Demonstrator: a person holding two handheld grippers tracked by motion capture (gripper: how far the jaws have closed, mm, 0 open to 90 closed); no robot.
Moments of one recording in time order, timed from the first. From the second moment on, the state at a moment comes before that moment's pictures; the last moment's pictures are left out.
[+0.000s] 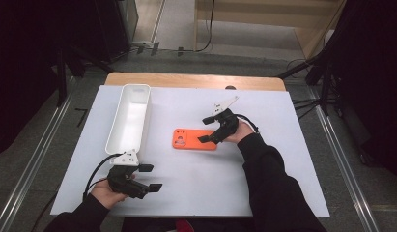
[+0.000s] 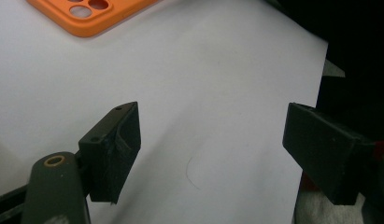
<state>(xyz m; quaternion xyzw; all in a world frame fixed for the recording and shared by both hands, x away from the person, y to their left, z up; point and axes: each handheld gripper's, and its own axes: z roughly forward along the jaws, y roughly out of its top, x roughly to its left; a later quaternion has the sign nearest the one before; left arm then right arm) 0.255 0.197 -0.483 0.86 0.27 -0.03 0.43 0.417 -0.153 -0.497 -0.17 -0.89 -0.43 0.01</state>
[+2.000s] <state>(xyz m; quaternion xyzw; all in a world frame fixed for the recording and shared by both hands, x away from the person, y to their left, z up) 0.253 0.195 -0.484 0.87 0.26 -0.03 0.43 0.410 -0.140 -0.527 -0.15 -0.91 -0.39 -0.02</state>
